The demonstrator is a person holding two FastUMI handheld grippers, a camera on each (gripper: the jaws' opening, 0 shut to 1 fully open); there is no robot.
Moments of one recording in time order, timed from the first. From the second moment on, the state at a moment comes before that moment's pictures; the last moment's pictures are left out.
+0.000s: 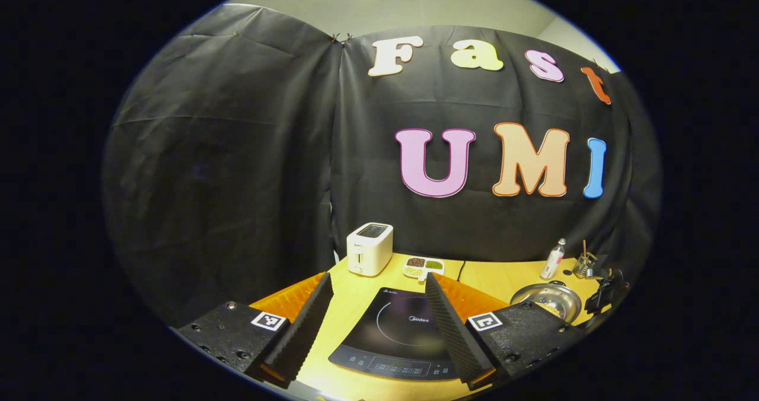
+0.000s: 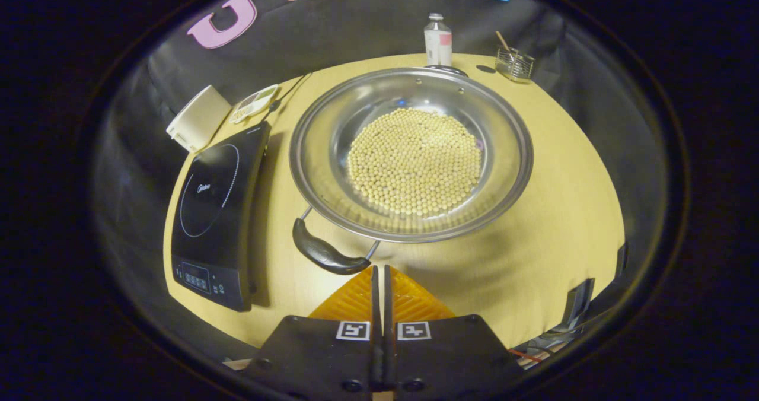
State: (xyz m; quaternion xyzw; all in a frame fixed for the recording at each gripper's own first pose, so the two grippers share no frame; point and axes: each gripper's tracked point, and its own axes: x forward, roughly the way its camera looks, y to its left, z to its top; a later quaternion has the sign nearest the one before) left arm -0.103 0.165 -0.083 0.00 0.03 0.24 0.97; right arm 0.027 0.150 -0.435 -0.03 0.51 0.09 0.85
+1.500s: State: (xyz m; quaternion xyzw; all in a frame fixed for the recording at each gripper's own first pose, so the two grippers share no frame) left arm -0.062 0.177 -0.118 0.00 0.08 0.13 0.99; right arm 0.028 0.167 -0.433 0.01 0.50 0.01 0.86
